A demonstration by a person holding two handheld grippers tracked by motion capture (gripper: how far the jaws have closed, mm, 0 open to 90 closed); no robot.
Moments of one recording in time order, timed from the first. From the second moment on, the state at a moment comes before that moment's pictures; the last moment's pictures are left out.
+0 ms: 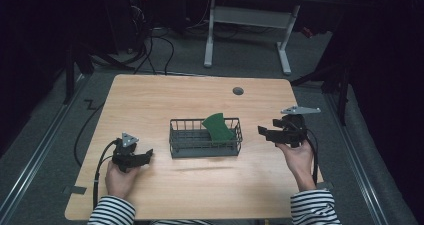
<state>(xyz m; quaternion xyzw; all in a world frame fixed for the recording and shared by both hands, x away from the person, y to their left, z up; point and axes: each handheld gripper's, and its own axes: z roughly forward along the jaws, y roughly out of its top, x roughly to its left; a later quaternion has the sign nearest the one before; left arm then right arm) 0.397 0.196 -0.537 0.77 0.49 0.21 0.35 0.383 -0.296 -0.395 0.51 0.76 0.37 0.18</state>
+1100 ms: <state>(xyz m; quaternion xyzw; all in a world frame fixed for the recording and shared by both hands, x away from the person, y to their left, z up) 0.398 0.196 -0.537 0.77 0.49 0.21 0.35 0.328 -0.358 -0.477 0.58 0.67 0.42 0.19</state>
